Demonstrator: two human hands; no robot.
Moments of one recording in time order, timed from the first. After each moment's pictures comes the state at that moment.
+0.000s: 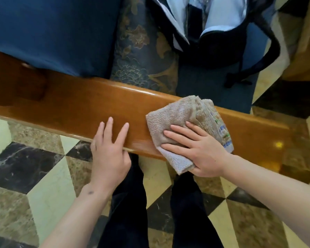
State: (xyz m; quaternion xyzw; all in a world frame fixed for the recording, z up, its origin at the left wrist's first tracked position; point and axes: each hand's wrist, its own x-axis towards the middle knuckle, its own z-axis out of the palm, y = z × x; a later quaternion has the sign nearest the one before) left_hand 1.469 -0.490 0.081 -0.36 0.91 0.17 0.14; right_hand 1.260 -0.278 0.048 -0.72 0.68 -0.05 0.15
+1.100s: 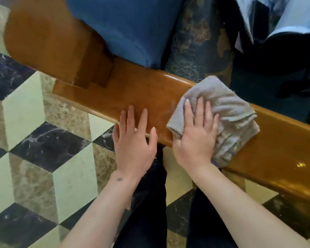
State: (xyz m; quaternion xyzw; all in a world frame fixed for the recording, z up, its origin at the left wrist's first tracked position) left_hand 1.506 -0.553 0.063 -0.44 0.88 0.15 0.10; right_hand 1.386 -0.446 0.057 -0.32 0.93 -0.09 0.13
